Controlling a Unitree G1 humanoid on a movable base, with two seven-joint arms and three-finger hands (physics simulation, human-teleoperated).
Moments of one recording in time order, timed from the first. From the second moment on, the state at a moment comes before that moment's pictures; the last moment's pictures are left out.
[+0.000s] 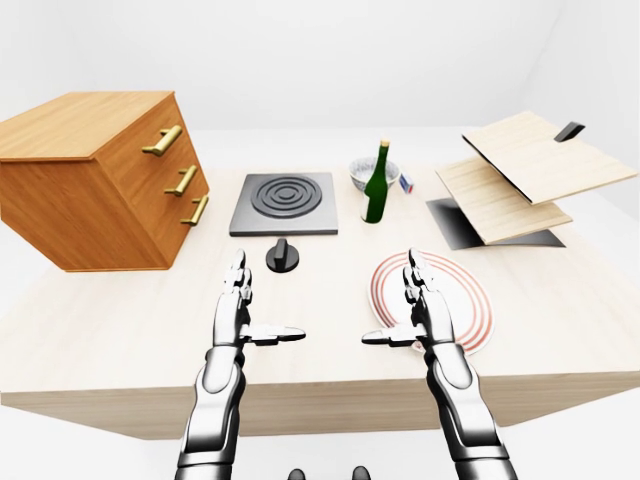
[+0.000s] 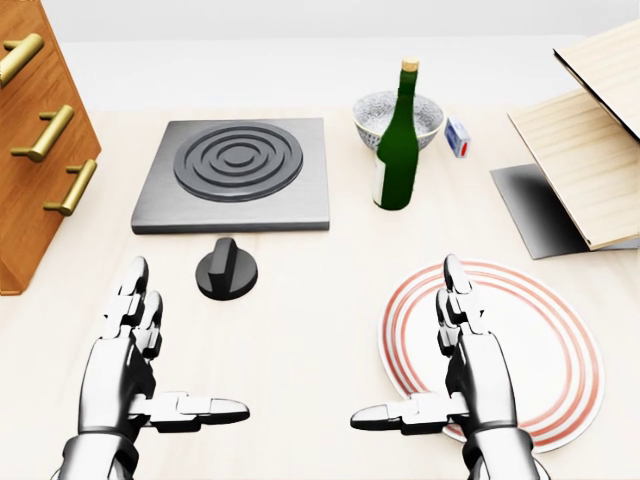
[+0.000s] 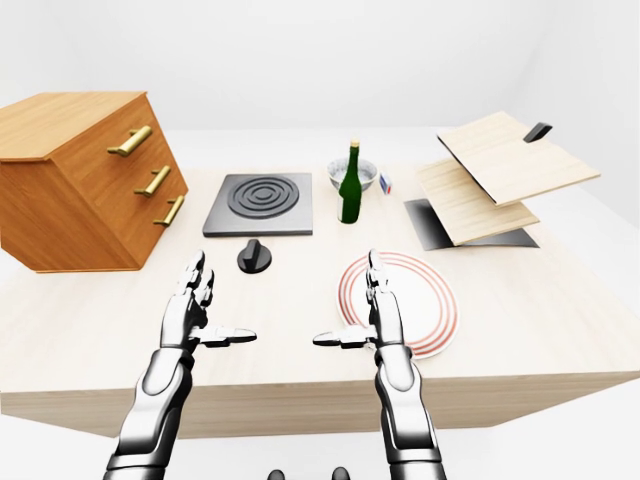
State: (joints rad) left arm 0.00 0.02 0.04 0.01 -0.02 0.00 -0.04; right arm 0.02 -0.01 -0.01 0.00 -0.02 -0.02 0.04
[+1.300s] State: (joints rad) left arm -0.09 0.02 0.04 0.21 -0.01 -0.08 -0.02; right arm 0.01 -0.02 -0.03 0.01 0.02 -0.04 0.06
